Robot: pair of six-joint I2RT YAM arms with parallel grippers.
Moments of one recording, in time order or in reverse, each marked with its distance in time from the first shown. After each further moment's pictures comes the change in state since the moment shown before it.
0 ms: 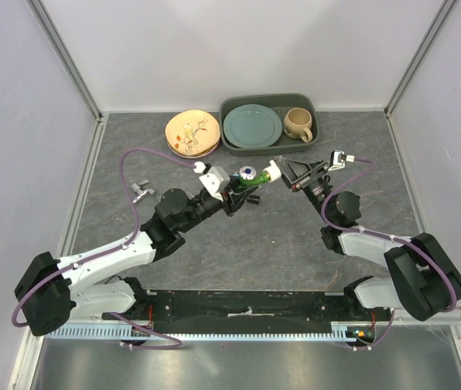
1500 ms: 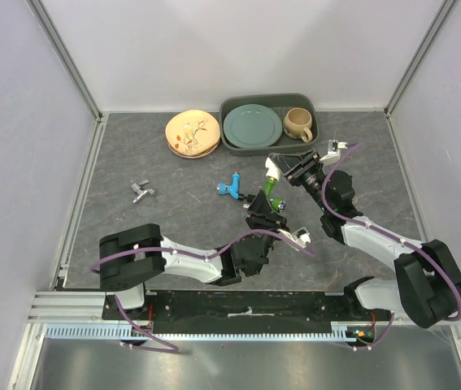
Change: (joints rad) left arm -0.469 0.594 0.153 0.341 -1.042 1.360; right arm -0.018 -0.047 0.154 -0.489 0.048 -0.227
